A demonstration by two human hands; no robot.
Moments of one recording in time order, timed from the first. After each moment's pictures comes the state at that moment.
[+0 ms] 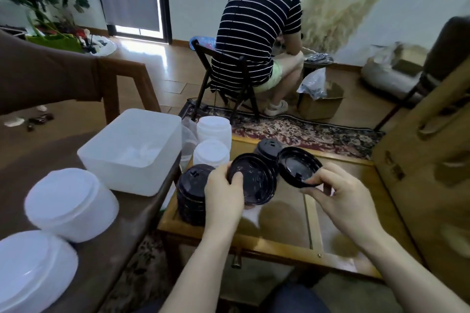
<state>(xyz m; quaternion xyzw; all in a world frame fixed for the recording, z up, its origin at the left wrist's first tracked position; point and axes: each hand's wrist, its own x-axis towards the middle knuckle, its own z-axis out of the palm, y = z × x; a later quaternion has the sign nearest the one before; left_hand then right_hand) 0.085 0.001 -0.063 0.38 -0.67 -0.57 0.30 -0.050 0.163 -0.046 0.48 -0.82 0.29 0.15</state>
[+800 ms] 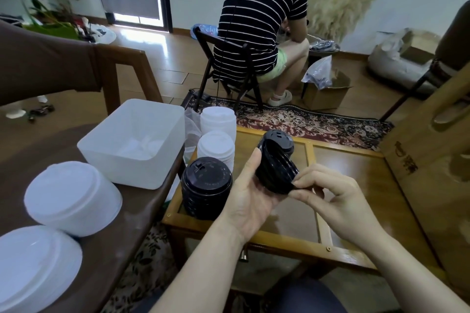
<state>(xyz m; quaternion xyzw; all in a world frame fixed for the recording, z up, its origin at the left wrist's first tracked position) 0.073 0.010 -0.076 0.13 -0.30 -0.94 0.13 -0.032 0.147 -0.052 0.57 -0.68 0.45 0.01</state>
